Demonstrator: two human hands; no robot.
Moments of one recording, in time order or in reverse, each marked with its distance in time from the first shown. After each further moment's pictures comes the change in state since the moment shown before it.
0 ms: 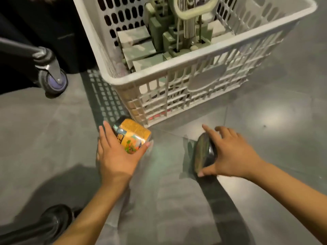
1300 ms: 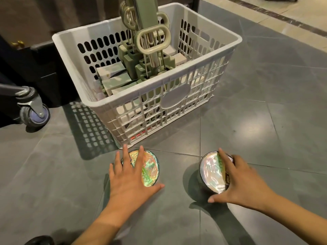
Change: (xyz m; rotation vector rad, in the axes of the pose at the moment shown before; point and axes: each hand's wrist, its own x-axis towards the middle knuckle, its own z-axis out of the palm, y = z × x) left_hand -0.040 0.026 0.022 0.458 -0.294 0.452; right_hand -0.094 0.038 0.047 0.245 0.101 0.277
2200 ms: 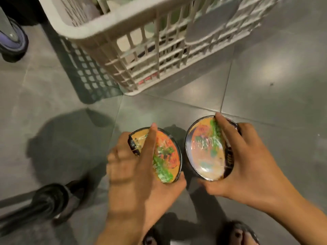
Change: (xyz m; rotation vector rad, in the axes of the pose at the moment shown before) left_hand -0.064 0.030 -0.069 -0.201 -0.107 -0.214; right_hand -0.018 -0.102 -0.044 0.329 -0.054 -0.137
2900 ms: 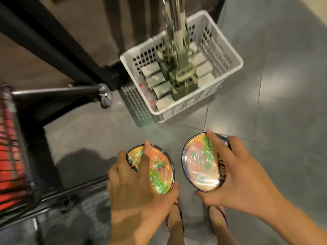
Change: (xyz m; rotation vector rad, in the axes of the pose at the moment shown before) left_hand -0.176 0.059 -0.390 0.055 -0.098 -0.105; right_hand -0.173 -0.261 -0.270 -0.034 -0.008 -0.018
